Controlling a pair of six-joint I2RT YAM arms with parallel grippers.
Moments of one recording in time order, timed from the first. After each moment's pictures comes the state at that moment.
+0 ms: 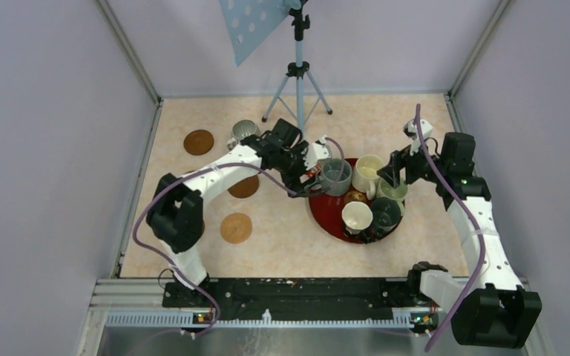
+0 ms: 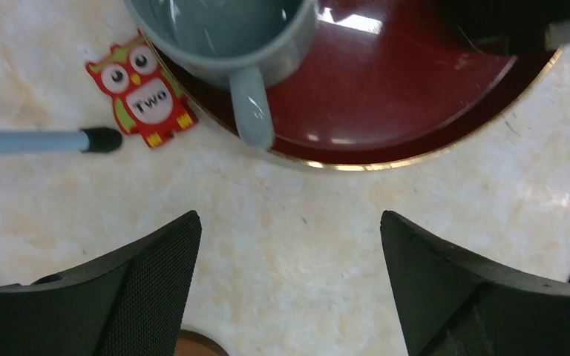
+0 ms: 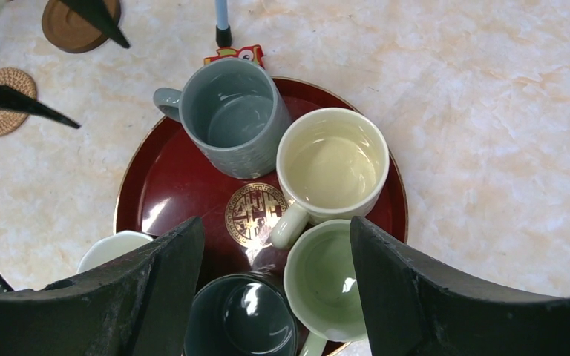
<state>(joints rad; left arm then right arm) -0.65 1.73 1.38 -0.64 0.45 0.56 -0.07 1.01 0.89 -0.48 -0.68 -0.28</state>
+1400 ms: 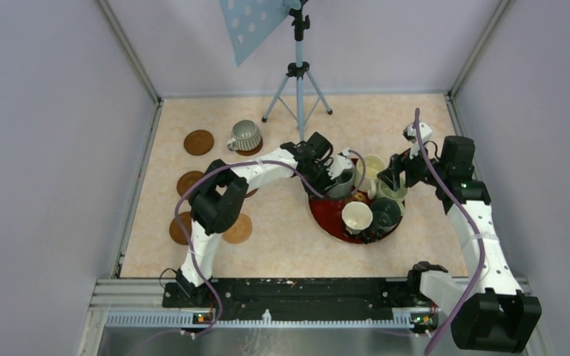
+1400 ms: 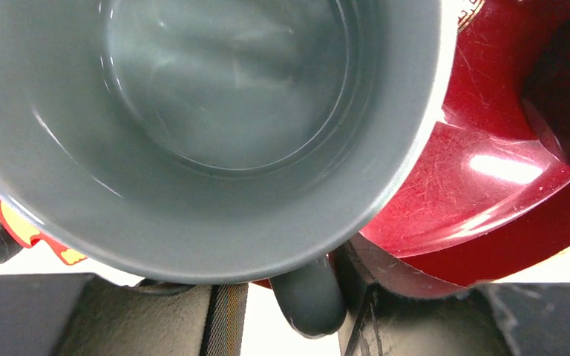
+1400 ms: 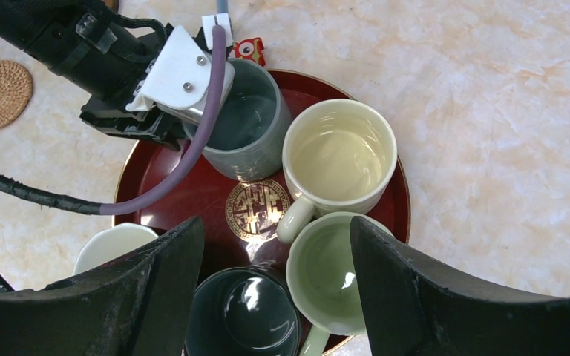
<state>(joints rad) -0.78 2.10 1.60 -0.60 0.31 0.39 -0.07 0.98 0.86 -0.48 -0.67 -0.30</state>
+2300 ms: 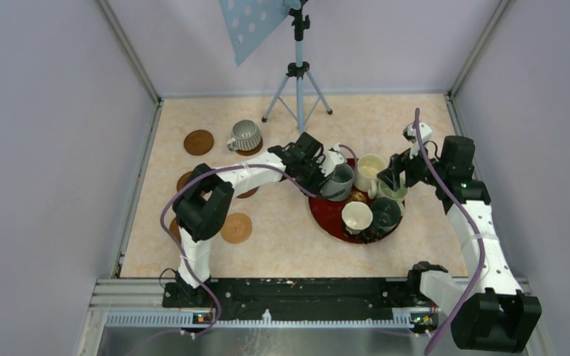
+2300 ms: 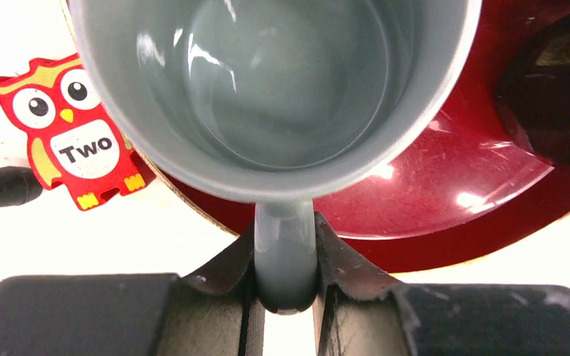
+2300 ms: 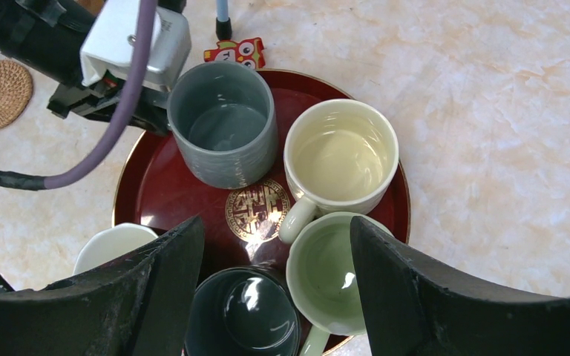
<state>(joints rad) -0.76 1.98 1.45 -0.47 0.30 0.30 -0.07 0.98 0.86 -0.48 -0.67 -0.30</state>
